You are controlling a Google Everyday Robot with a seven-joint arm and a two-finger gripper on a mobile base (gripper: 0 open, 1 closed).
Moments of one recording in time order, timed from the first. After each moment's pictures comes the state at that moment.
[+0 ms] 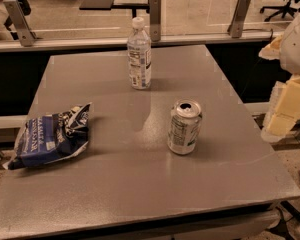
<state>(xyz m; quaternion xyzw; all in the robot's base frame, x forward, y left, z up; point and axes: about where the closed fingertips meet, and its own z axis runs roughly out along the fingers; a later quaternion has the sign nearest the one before) 0.438 -0.216 0.977 -0.60 0.78 -0.04 0.16</state>
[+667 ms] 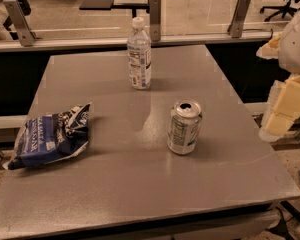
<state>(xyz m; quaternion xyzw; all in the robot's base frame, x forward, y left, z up) 0.438 -0.211 0.978 -0.61 0.78 -0.03 0.17</state>
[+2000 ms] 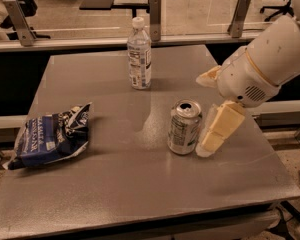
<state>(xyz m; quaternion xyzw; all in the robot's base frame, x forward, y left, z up) 0.451 -0.113 0.915 -0.63 0.73 0.13 0.24</state>
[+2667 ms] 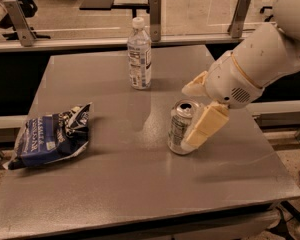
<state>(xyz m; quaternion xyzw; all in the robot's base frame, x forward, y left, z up) 0.458 -0.089 0.904 -0.64 0.71 0.17 0.24</state>
